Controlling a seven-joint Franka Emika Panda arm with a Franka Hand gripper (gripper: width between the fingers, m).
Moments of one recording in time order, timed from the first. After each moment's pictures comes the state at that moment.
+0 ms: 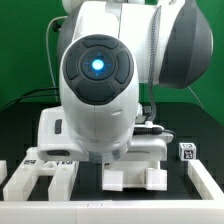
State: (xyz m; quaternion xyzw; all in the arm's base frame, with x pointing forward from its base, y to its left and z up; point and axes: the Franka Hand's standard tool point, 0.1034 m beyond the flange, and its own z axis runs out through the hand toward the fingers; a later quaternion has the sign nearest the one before) arm 0.554 -0.025 0.037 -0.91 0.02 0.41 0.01
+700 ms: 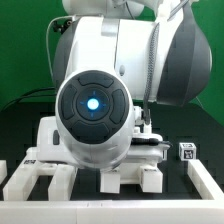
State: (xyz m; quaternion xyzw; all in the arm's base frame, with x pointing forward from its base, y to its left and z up) arm 0.541 -0.026 0.036 -0.88 0.03 0.47 0.01
